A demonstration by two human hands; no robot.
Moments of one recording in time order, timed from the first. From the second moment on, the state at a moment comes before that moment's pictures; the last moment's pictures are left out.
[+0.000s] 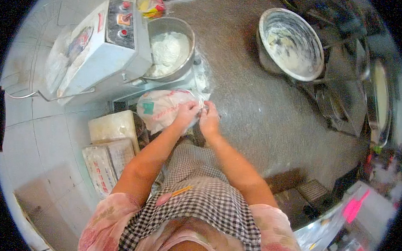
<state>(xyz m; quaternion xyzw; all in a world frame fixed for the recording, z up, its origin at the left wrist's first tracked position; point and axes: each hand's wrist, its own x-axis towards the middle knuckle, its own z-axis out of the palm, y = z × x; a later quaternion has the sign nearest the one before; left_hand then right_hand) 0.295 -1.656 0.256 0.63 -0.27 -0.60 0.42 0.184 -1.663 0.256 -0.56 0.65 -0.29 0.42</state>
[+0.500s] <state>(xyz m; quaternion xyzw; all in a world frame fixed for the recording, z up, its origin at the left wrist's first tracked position) 0.377 -1.608 0.257 0.71 -0.63 -0.30 0.07 0.243 -1.719 0.402 -0.45 0.63 -0.07 0.62</state>
